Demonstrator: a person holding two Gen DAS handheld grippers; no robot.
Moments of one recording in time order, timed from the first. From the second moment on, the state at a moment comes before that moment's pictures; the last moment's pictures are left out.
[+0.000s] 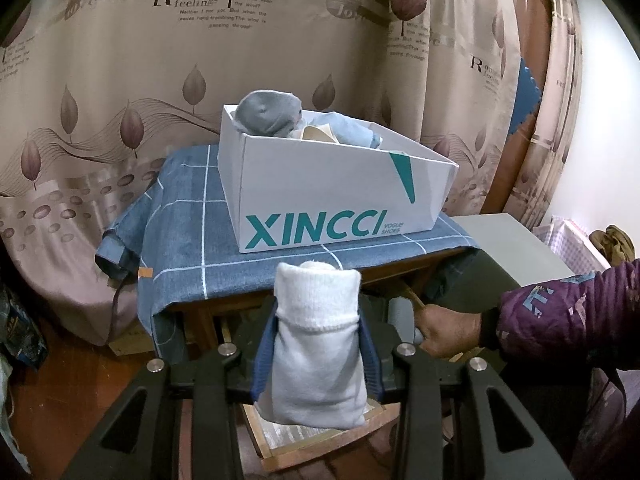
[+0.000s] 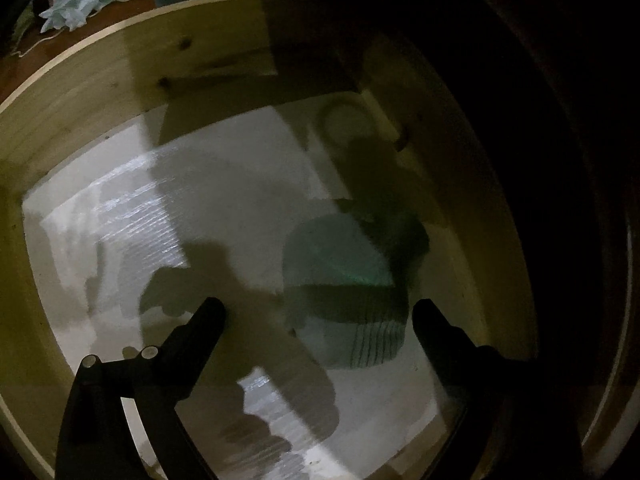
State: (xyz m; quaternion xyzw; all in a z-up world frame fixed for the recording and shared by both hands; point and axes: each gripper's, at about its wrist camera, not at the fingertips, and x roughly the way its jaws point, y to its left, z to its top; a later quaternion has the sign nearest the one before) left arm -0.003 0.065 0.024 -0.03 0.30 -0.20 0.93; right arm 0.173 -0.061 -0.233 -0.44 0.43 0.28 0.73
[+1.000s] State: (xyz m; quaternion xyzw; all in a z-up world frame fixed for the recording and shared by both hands) left arm -0.006 0.064 0.025 -0.03 0.29 -0.21 0.94; right arm 0.124 -0.136 -0.161 -0.39 0.52 0.32 0.68
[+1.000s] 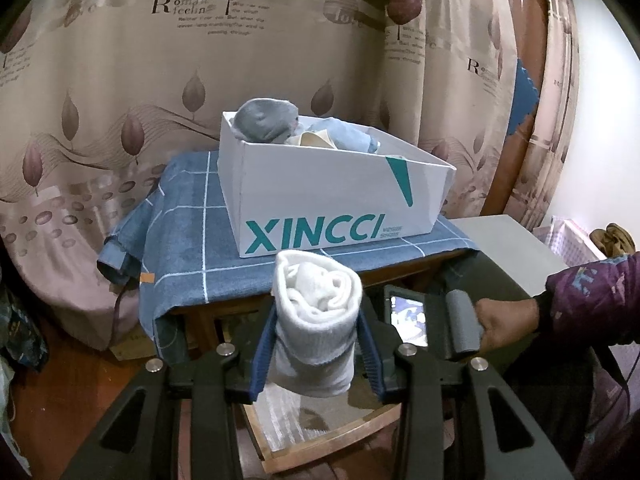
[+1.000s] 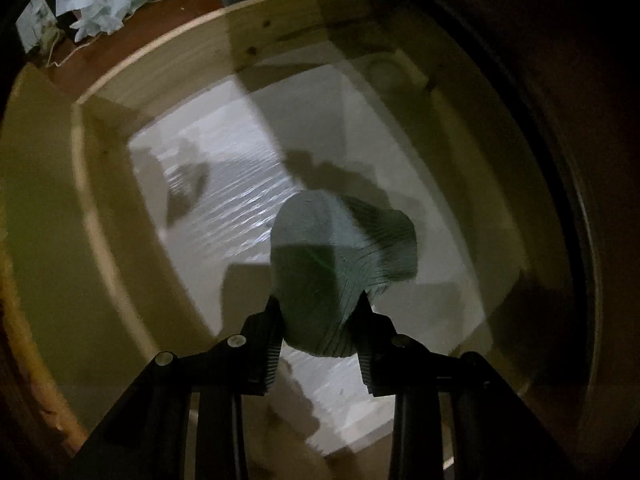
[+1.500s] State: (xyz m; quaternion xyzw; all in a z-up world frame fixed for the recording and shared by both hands) left arm -0.006 0.057 0.025 -0.02 0.29 -0.21 0.93; right arm 0.104 -0.143 -0.123 -0.20 0.52 0.32 0.77
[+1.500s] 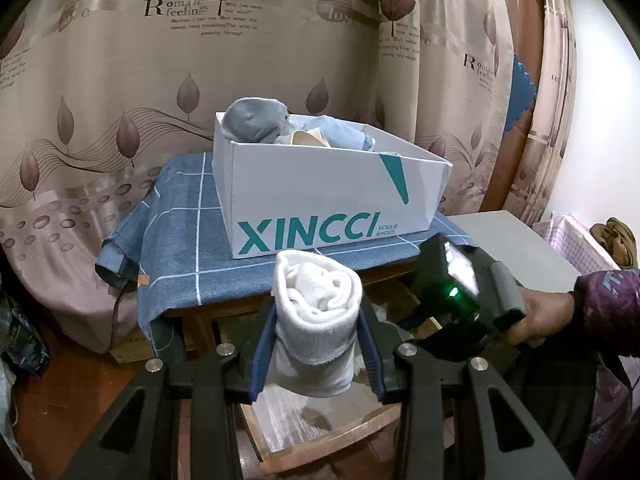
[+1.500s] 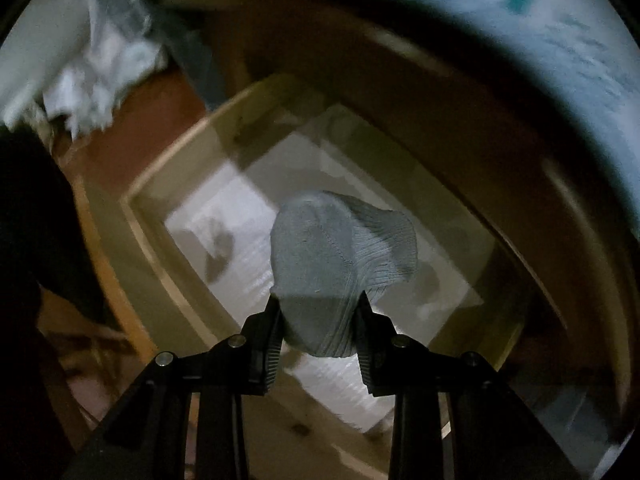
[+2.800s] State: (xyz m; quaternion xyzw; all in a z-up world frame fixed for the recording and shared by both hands) left arm -0.001 0.015 0.152 0.02 0.22 -0.26 0.94; right arm 0.089 -0.199 -0.083 0.03 0.48 0.30 0.82
